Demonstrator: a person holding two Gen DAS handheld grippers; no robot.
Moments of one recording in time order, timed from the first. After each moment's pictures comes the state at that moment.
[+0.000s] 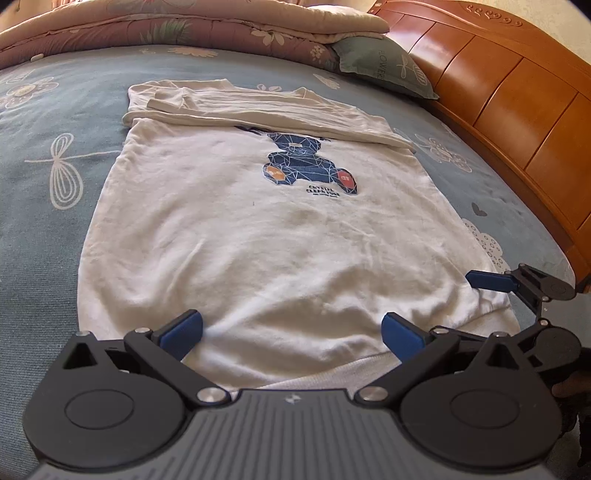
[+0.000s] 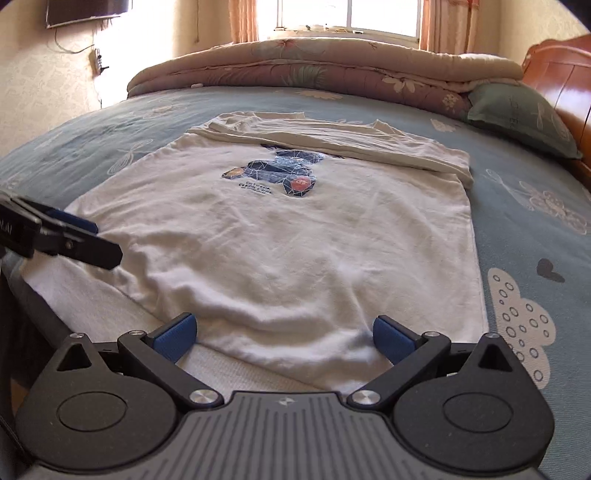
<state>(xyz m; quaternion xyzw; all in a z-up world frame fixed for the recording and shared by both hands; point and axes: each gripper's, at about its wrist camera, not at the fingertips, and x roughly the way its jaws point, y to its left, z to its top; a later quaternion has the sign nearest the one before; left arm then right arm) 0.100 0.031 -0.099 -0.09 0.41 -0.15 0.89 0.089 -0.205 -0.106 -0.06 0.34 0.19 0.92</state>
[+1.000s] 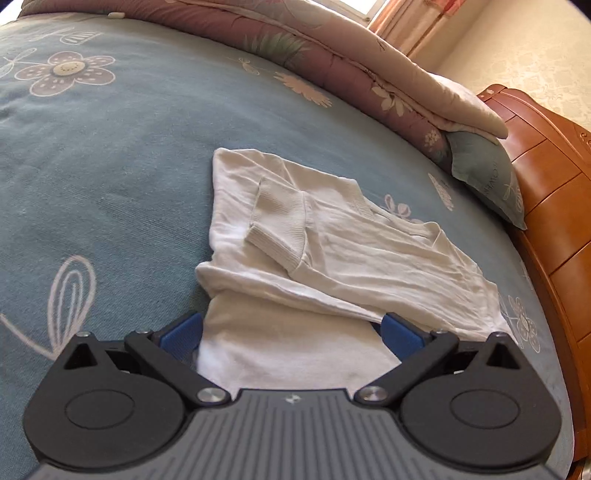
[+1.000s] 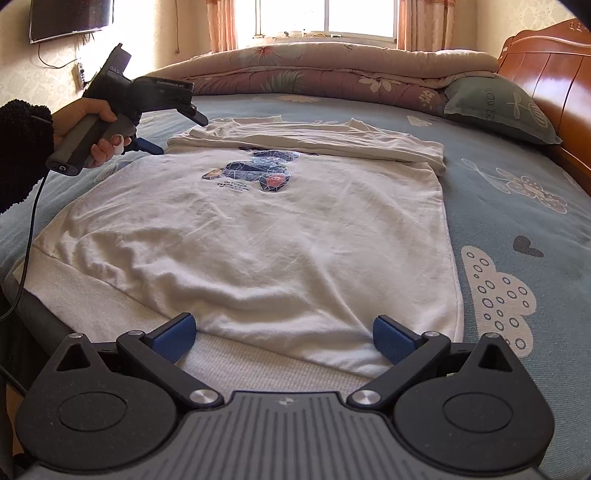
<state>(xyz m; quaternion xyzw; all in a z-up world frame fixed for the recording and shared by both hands) 0.303 0.128 -0.093 -0.24 0.39 -0.04 0.89 0.084 -0.218 -0.103 -0.06 0.34 0.15 0.93</state>
